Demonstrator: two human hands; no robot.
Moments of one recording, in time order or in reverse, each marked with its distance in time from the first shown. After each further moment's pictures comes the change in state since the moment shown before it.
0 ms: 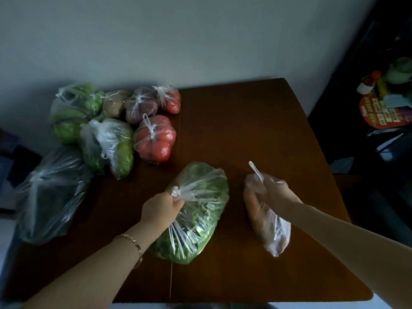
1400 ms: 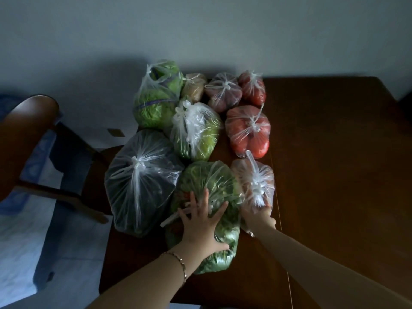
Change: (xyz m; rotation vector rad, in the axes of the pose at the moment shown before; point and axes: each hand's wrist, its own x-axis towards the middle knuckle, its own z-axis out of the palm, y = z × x) left_hand 0.007 -0.256 0.007 0.240 -0.317 0.225; right_hand -0.004 -0.287 0.245 0.478 0.019 0.326
